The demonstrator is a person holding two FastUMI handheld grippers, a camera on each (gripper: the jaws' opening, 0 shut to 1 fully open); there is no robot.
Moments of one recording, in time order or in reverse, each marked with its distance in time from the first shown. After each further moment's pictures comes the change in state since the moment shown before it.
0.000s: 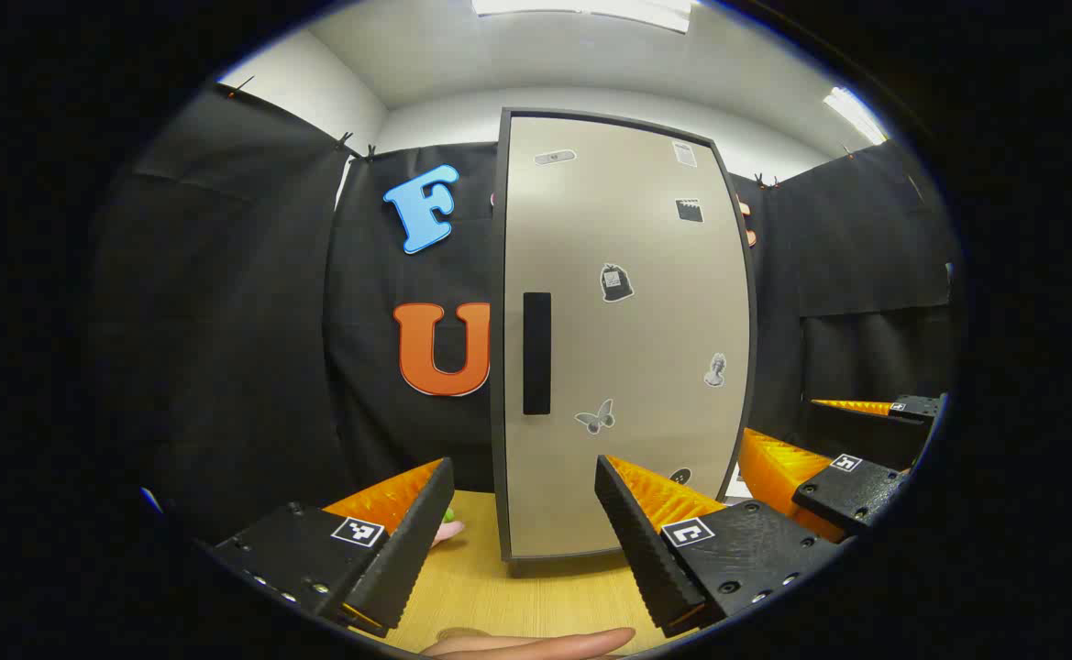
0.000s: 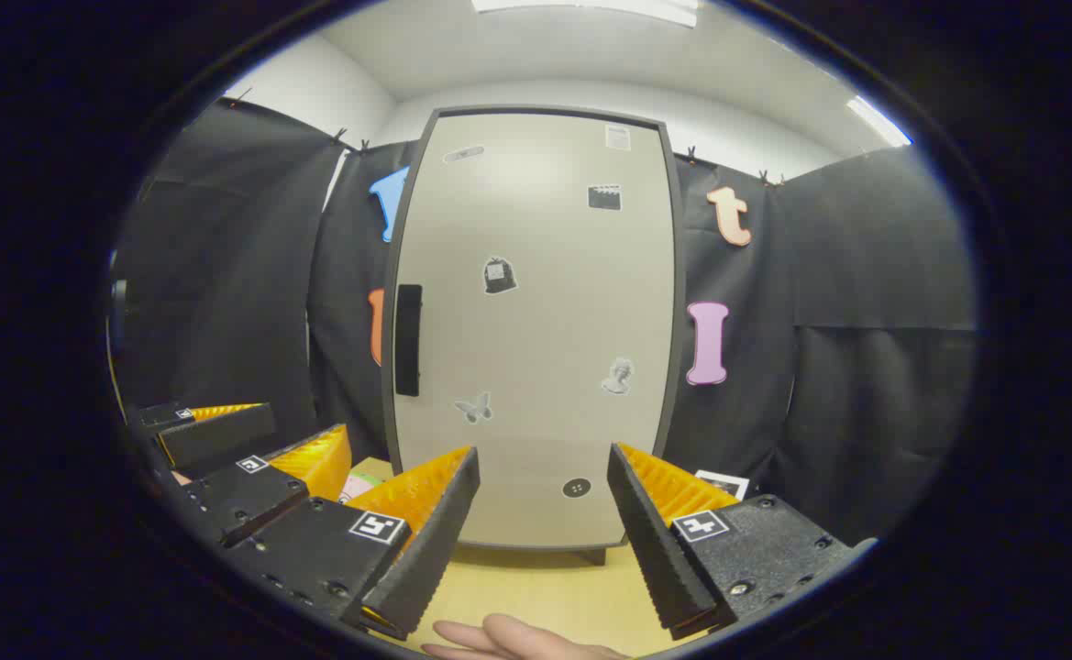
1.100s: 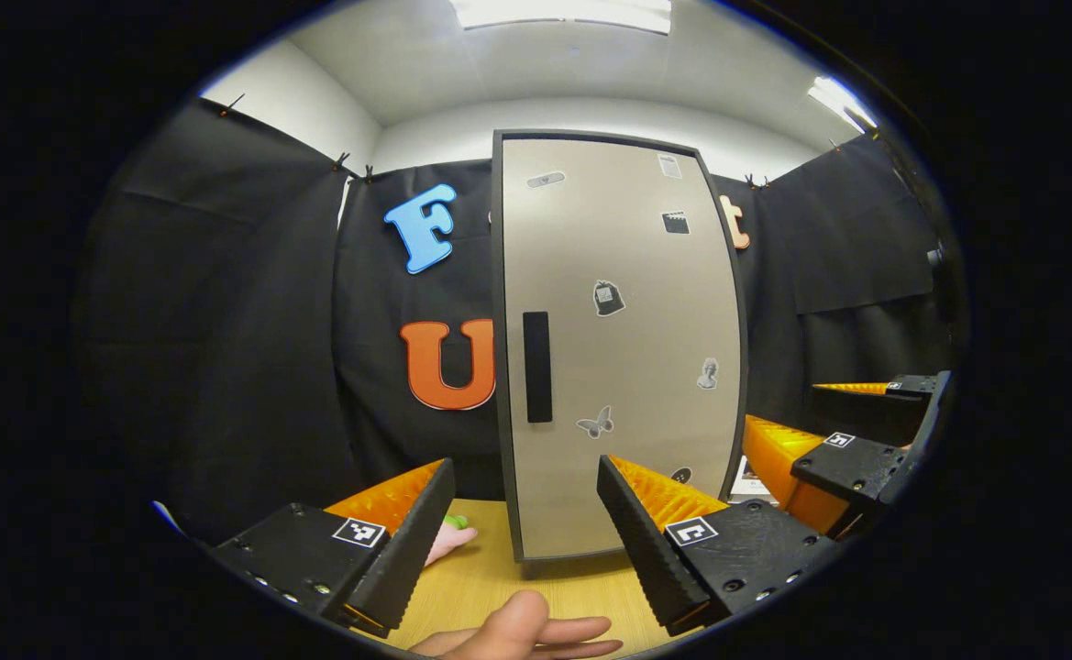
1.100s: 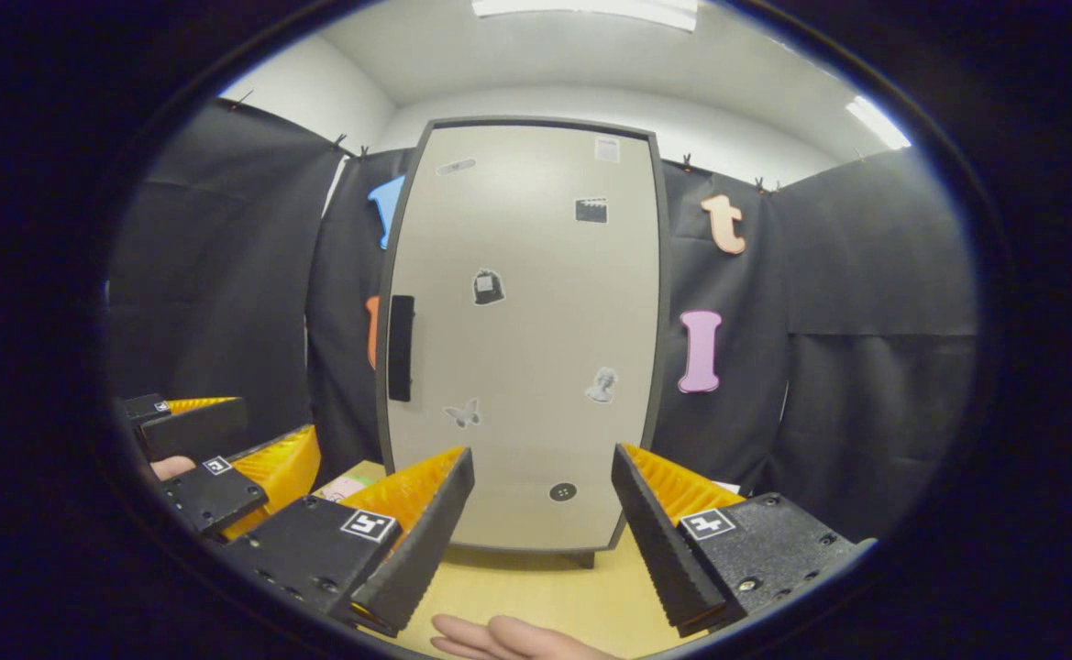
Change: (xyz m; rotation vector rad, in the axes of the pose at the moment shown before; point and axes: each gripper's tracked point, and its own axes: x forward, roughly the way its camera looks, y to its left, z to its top) left arm -0.021 0.006 0.008 0.043 -0.037 0.012; right arm -0.006 -0.007 0.005 0.001 0.000 0.043
